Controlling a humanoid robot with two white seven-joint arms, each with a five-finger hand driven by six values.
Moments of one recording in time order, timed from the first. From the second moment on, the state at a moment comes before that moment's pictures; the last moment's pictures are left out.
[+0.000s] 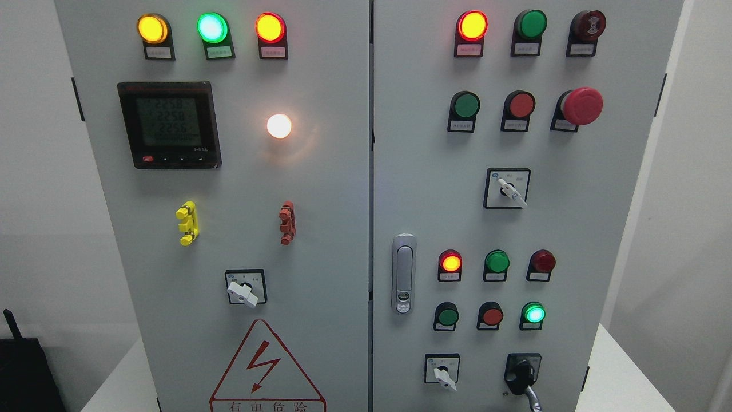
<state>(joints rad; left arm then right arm) 0.05 -0.07 -0.01 -0.11 0.03 -0.03 -0.03 -0.01 0.05 0.09 -1.57 -0.11 -0.37 -0.07</state>
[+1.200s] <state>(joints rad) 0.05 -0.07 -0.01 -0.11 0.03 -0.03 -0.03 -0.01 0.03 0.06 -1.57 -0.14 -0.37 -0.06</state>
